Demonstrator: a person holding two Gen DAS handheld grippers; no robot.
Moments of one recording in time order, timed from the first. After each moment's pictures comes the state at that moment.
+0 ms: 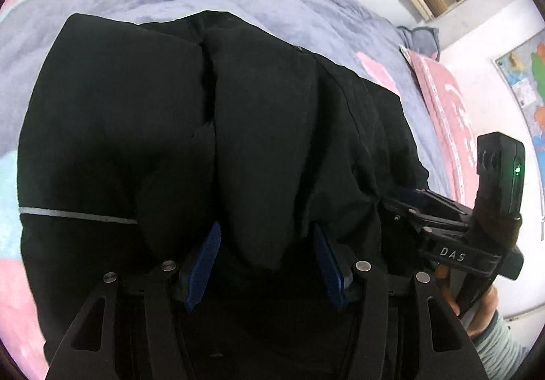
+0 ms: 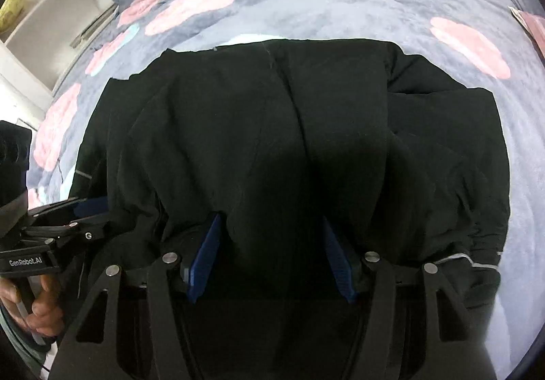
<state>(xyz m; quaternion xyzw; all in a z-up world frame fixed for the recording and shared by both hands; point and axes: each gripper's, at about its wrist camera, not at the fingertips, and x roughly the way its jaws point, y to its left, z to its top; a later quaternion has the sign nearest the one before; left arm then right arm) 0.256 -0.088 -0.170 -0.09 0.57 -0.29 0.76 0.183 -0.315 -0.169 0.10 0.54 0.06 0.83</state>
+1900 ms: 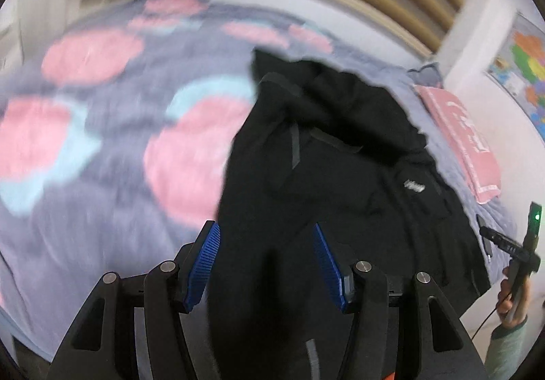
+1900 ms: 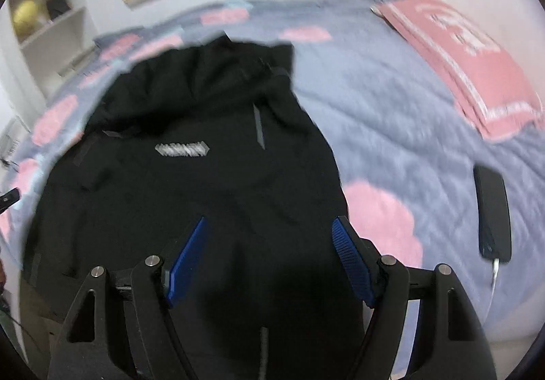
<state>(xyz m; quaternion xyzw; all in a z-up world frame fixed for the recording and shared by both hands) -0.029 0.142 -0.128 -0.08 0.45 -0.18 0.87 -0.205 -0.366 -0.096 0.11 0.45 -0.10 0.88</state>
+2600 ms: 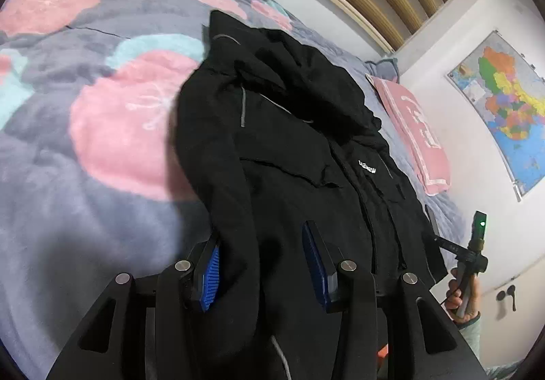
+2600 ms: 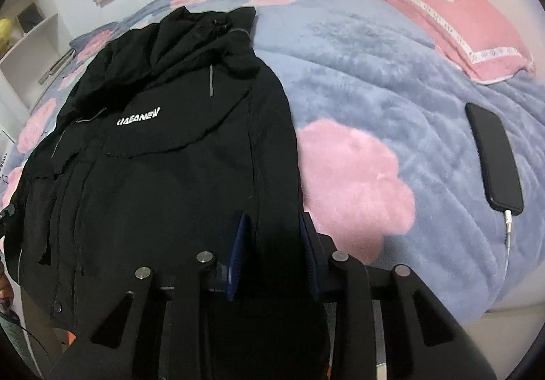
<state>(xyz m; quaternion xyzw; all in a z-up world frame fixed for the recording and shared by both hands) -0.025 0.116 -0.156 -0.15 0.47 -0.30 0.82 -0.224 -0.398 -0.137 0.16 0.49 -0.11 0.85</state>
